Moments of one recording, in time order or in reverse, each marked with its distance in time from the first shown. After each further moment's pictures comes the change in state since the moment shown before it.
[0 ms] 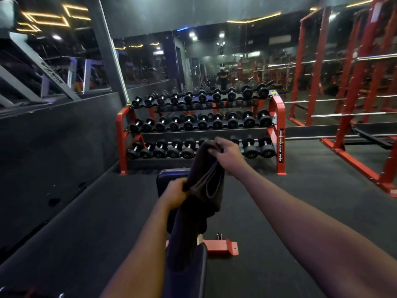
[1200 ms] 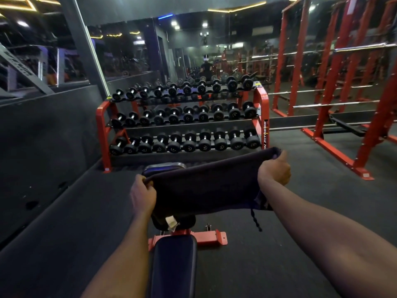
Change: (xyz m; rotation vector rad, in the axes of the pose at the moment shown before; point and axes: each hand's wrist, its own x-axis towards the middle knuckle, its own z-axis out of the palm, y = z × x) left_hand -0.003 -0.047 0.011 0.005 0.639 -0.279; right_hand -0.055 0.112 -0.074 -0.397 0.803 0.731
